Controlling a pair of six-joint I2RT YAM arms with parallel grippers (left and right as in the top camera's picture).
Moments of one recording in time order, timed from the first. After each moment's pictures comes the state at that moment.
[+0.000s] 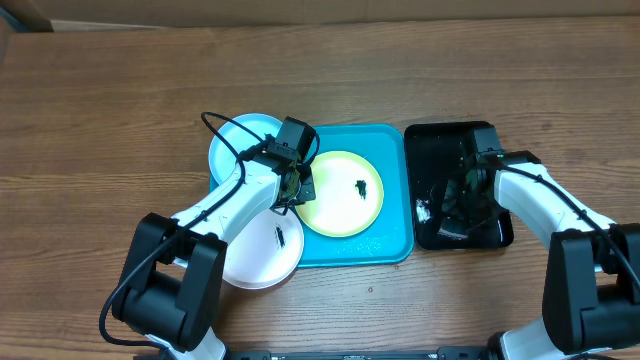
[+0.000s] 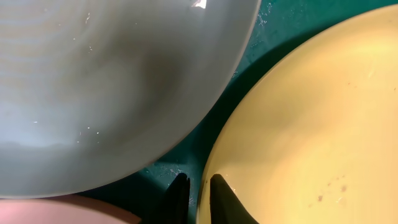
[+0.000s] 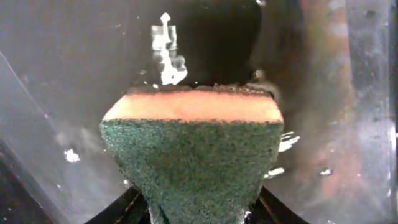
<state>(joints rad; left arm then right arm) -0.42 1.81 1.10 -0.63 -0.05 -0.57 0.11 1.71 0.96 -0.77 -0.03 0.42</state>
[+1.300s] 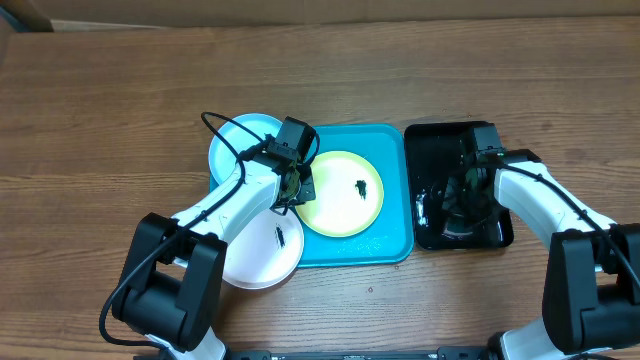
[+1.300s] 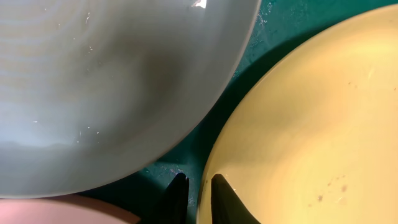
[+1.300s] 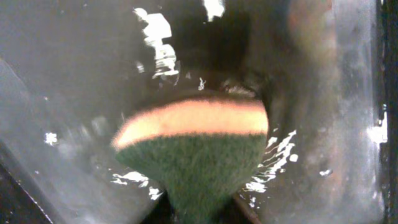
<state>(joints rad) -0.42 1.81 1.10 -0.63 -0.05 -0.57 0.11 1.71 0.97 -0.78 -0.01 0.41</state>
